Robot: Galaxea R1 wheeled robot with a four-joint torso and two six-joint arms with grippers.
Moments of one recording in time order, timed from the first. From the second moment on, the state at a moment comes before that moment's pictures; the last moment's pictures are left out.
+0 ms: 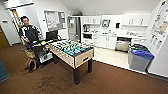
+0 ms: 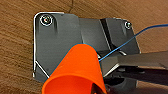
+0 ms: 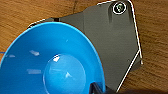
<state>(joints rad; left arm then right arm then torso) 1.52 2.89 -2.59 0.78 -0.19 -0.68 -1.52 2.96 -2.66 -0.69 0.10 0.79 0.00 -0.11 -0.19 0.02</state>
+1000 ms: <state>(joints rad) 1.52 2.89 -2.59 0.78 -0.19 -0.68 -1.52 2.97 -2.67 -0.69 0.10 0.79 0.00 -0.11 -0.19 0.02</state>
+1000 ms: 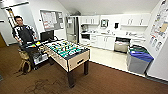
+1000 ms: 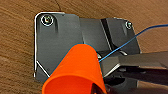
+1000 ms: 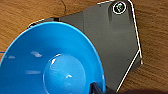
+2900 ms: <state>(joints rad) 1.53 2.89 -2.59 0.78 -0.19 -0.68 -1.52 2.97 -2.67 -0.69 0.10 0.79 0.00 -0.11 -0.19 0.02</state>
